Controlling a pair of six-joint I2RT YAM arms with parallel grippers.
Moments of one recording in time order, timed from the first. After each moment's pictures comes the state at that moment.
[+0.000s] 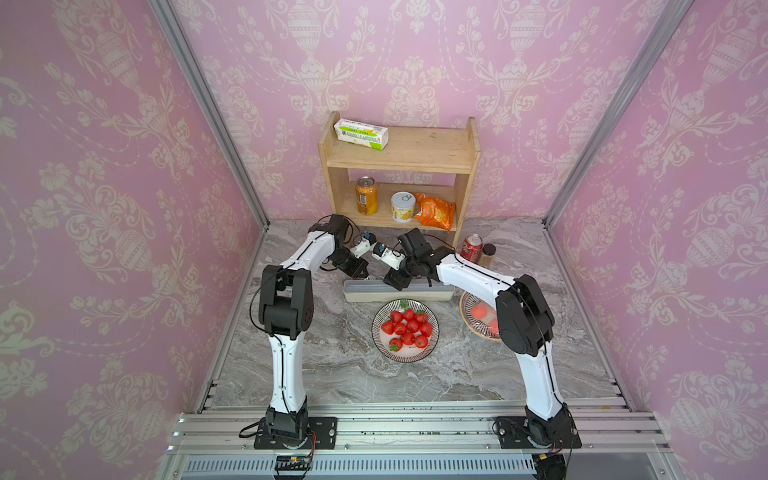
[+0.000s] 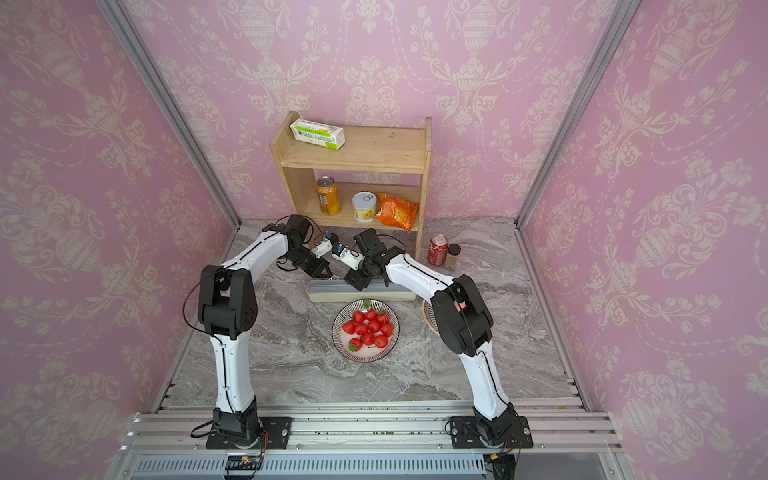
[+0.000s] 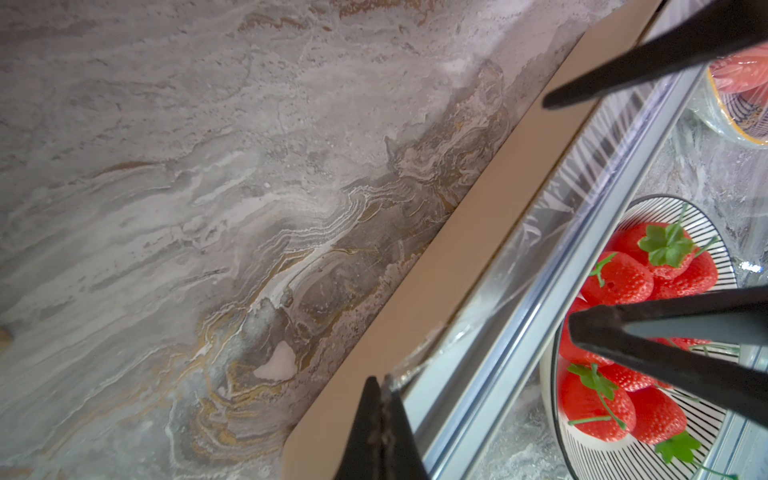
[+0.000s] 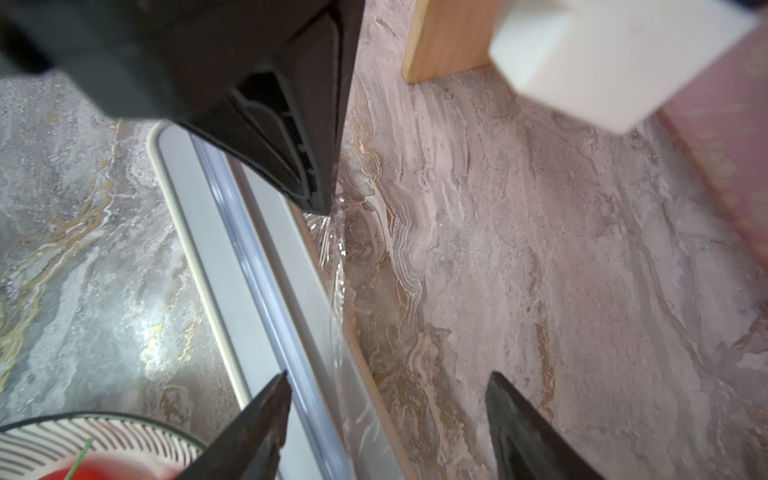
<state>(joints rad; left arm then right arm) -0.15 2.15 1.80 -1.01 0.50 0.53 0.63 2.16 1.76 -0.46 -0.15 -0.45</state>
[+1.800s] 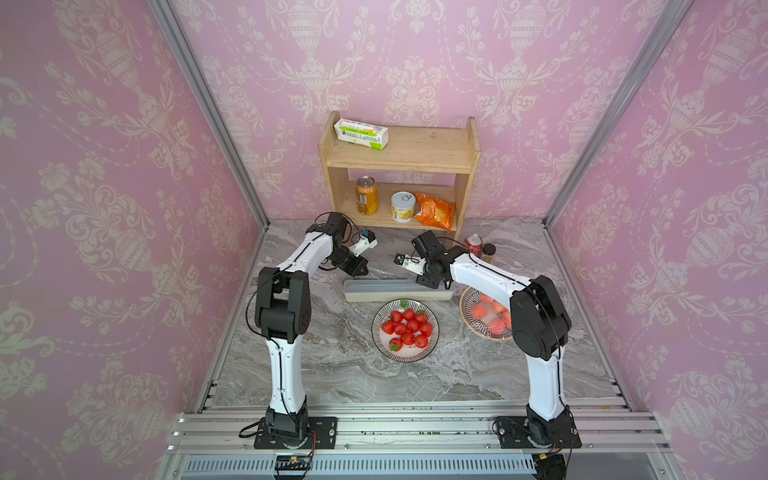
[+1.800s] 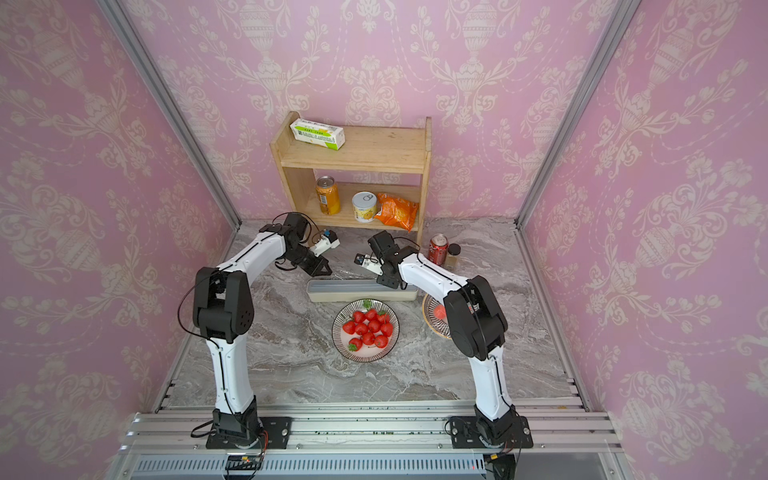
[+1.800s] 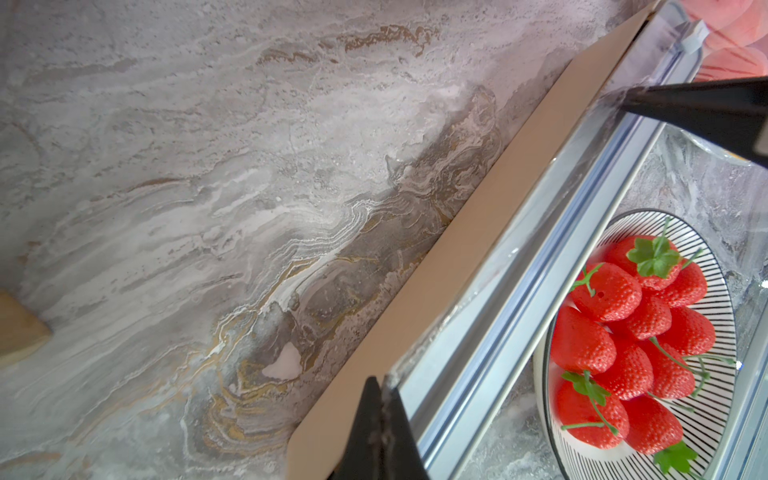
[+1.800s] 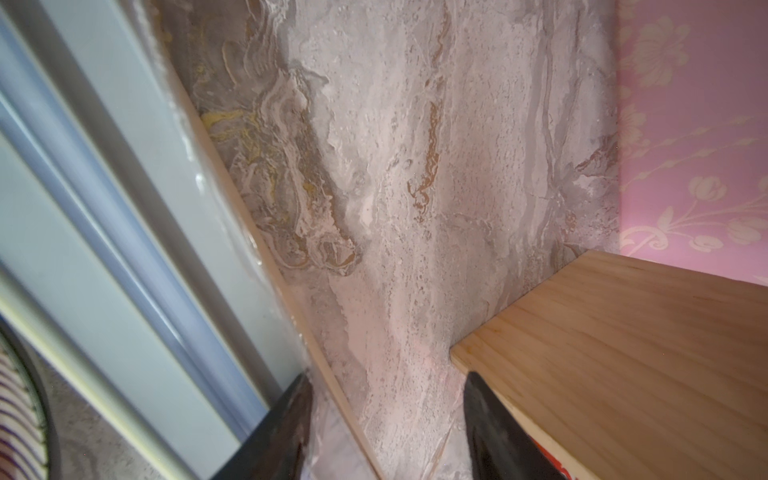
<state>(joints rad) -0.15 2.10 1.75 -0.95 0.50 0.51 0.56 2.05 1.62 -0.63 0.25 -0.74</state>
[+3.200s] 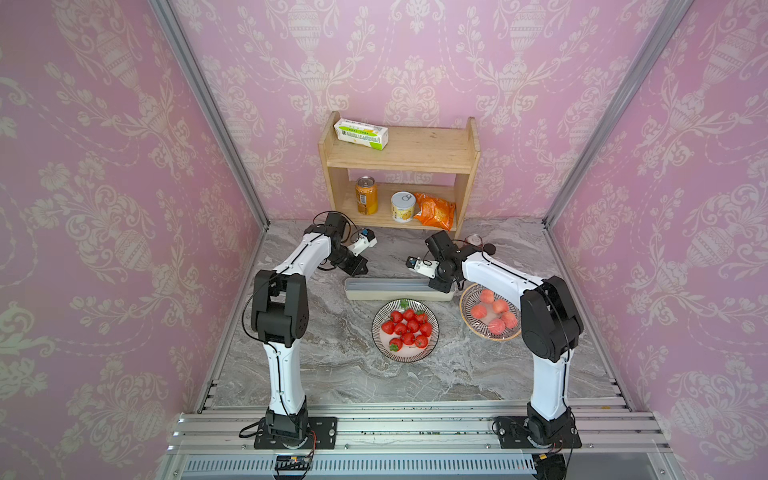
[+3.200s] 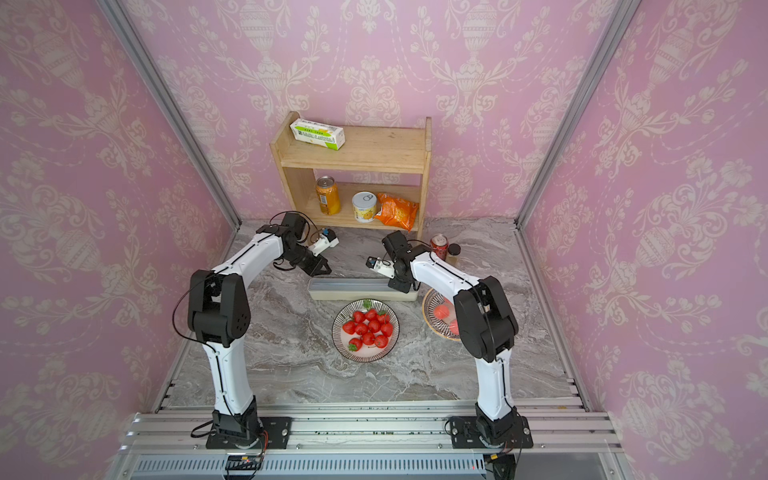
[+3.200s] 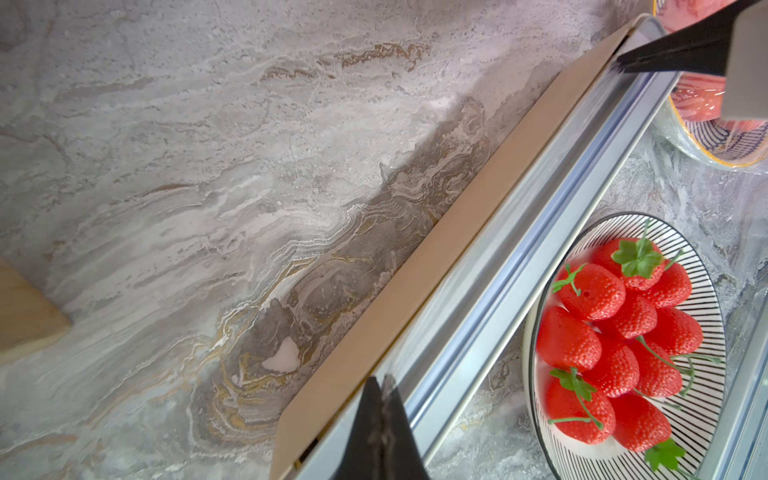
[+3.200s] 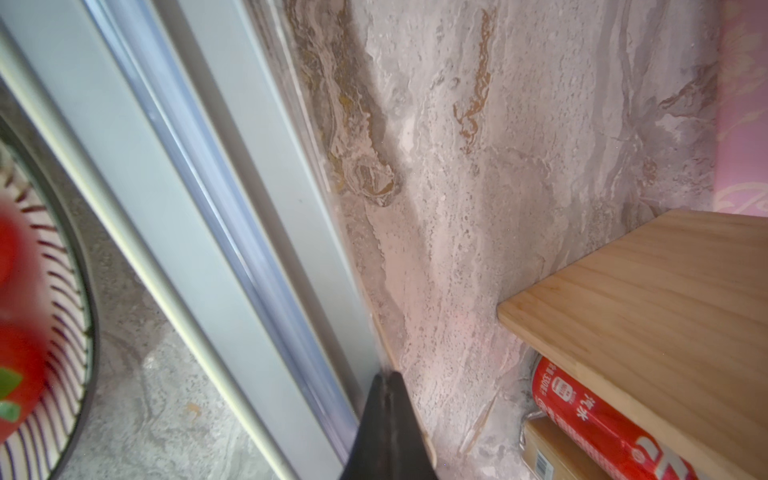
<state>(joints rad) -0.15 2.06 1.71 -0.92 0.51 0.50 0.49 1.98 1.56 -0.71 0.13 -0.73</state>
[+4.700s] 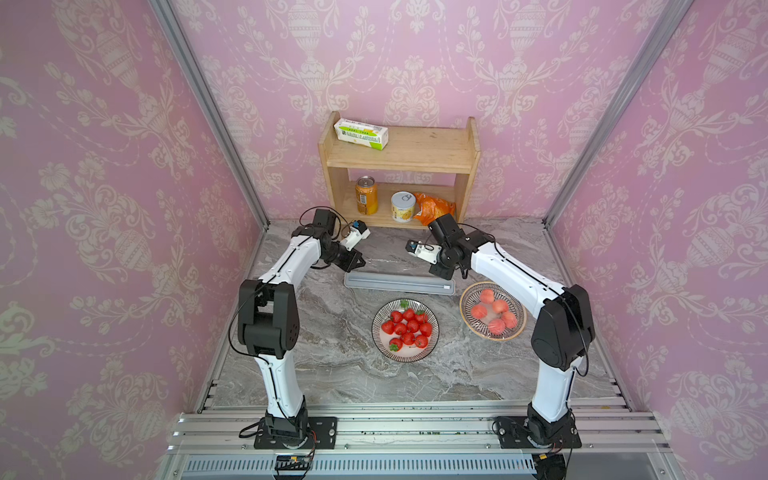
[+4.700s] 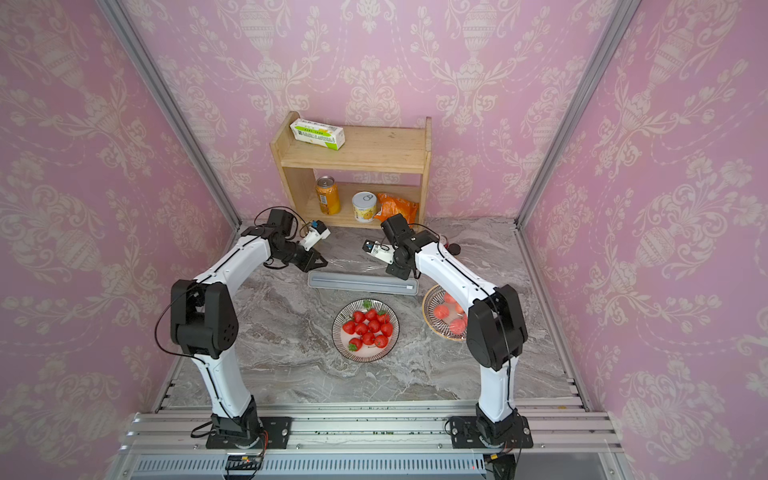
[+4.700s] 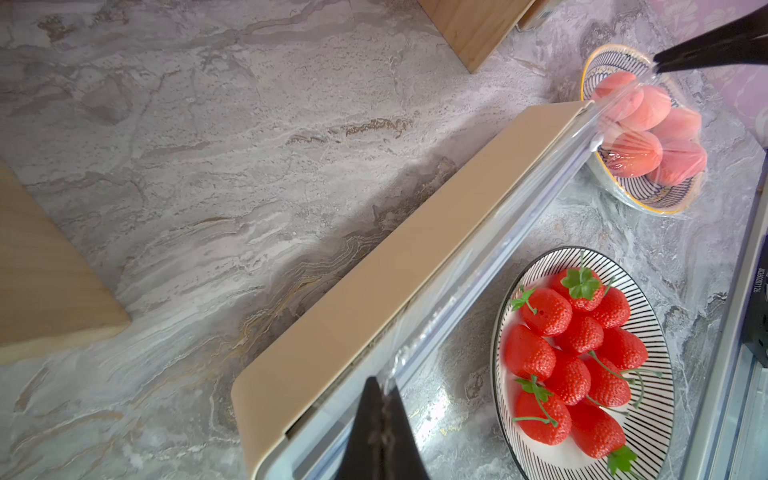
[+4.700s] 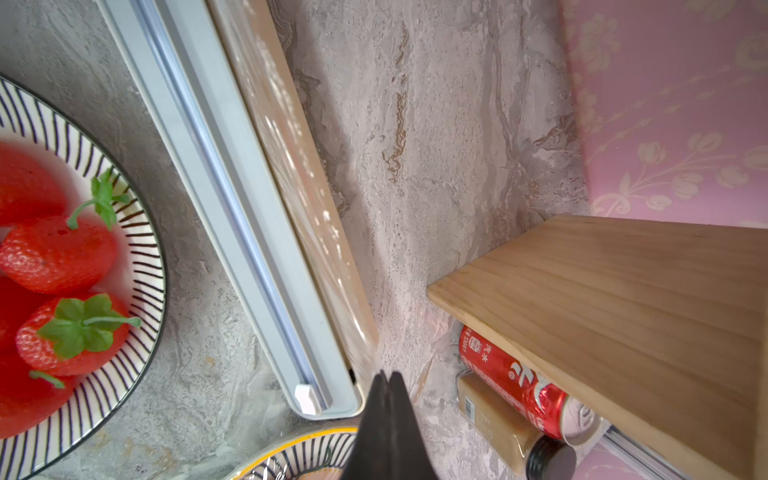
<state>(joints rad) -0.11 1.92 1.62 -0.82 0.59 0.44 0.51 1.90 1.72 -0.84 0.16 -0.72</state>
